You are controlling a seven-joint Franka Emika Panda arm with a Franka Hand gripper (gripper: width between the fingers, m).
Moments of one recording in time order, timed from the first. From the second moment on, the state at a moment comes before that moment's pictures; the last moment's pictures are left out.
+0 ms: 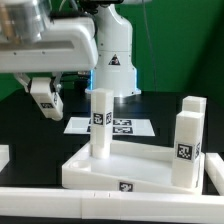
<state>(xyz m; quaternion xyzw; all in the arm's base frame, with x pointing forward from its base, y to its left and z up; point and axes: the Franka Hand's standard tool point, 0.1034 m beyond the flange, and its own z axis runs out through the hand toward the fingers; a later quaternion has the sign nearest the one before) 0.528 -0.157 0.132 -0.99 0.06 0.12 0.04</state>
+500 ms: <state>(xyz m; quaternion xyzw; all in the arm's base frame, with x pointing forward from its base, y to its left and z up) 0.536 -0.158 0.136 -1.00 0.08 -0.02 0.01</state>
